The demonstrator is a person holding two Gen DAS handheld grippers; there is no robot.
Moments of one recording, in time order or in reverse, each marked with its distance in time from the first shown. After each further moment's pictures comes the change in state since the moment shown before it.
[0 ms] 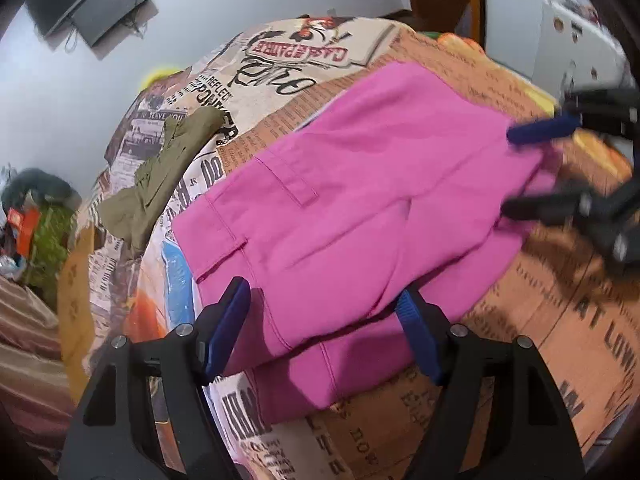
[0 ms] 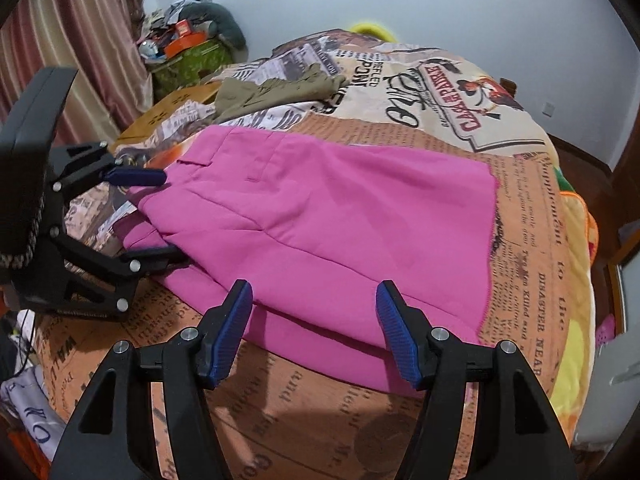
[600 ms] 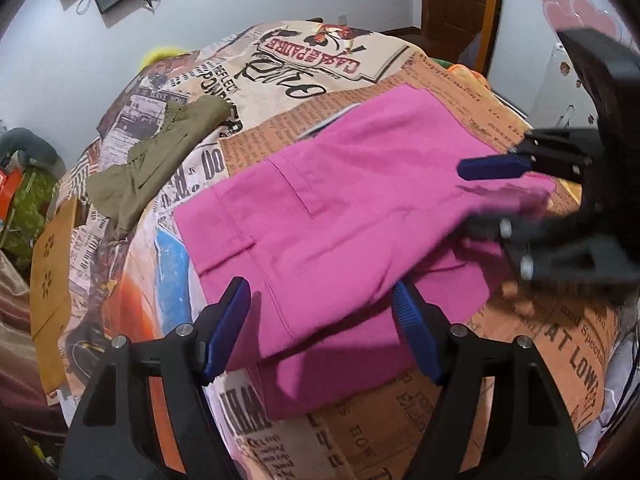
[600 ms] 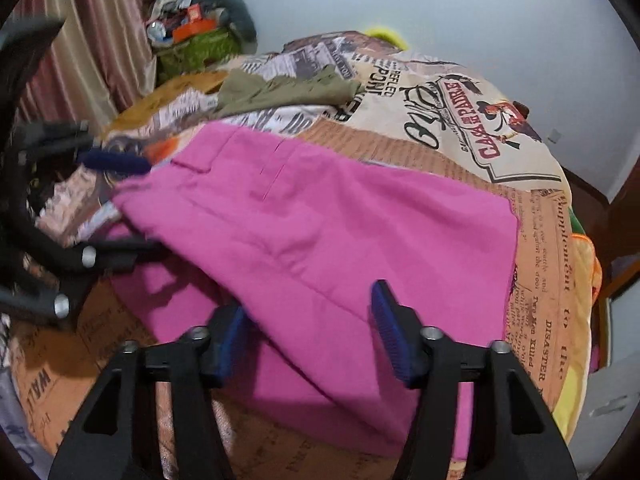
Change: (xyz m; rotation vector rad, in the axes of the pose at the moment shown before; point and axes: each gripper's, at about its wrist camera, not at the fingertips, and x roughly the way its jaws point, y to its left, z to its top) left arm -0.008 0.017 0.003 -0.102 -0.001 -0.086; right arm 0.024 0.014 0.023 -0.077 -0.002 -0.045
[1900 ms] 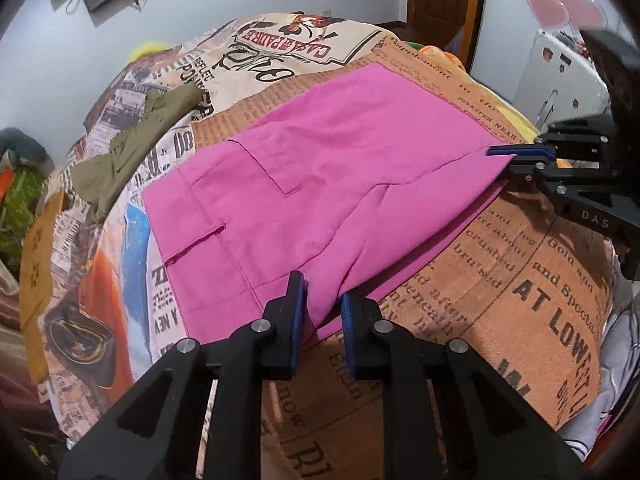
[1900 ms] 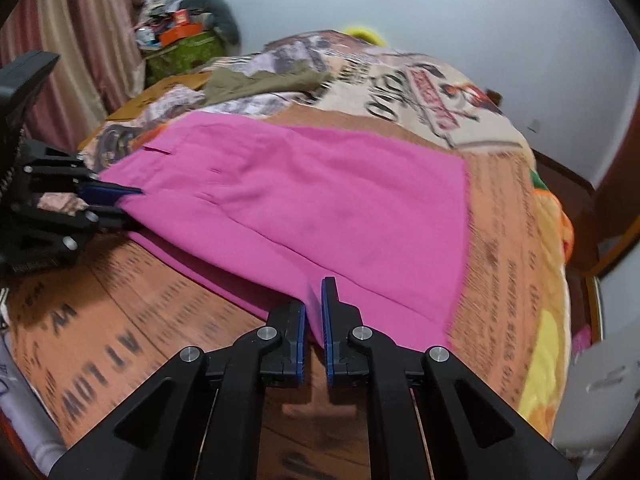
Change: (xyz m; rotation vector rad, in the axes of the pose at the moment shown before) left arm 0.000 -0.032 -0.029 0.007 0.010 -0.045; right arm -0.034 -0.028 -0.053 0.030 0.000 -0.070
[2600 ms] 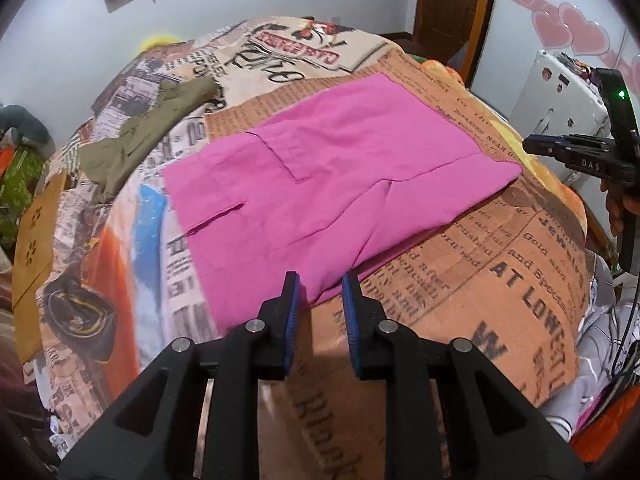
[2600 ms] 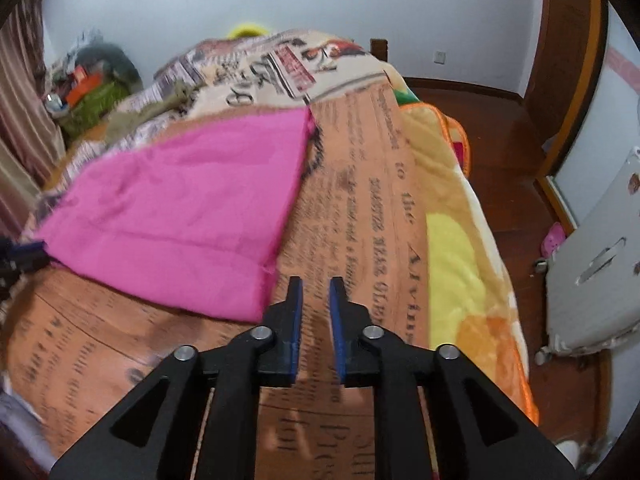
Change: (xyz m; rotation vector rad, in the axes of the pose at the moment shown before) left arm -0.034 0.011 -0.017 -0.069 -0.027 -0.016; right arm -0.037 -0.089 -0.038 0.346 0.009 -0.124
